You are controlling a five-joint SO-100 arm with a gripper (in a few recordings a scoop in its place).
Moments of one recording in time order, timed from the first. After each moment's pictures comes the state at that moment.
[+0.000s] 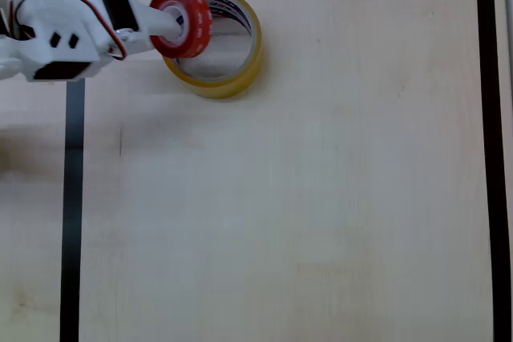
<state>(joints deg) -24.2 114.4 125.6 44.5 2.9</state>
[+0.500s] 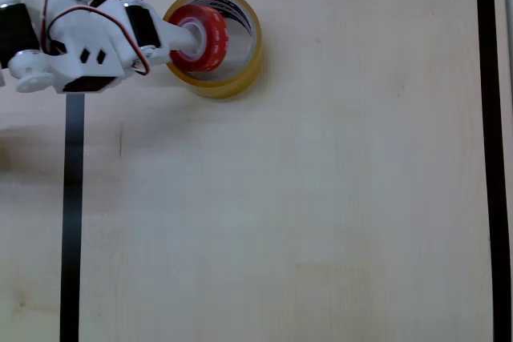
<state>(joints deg) -22.3 106.1 128.1 34.7 2.8</state>
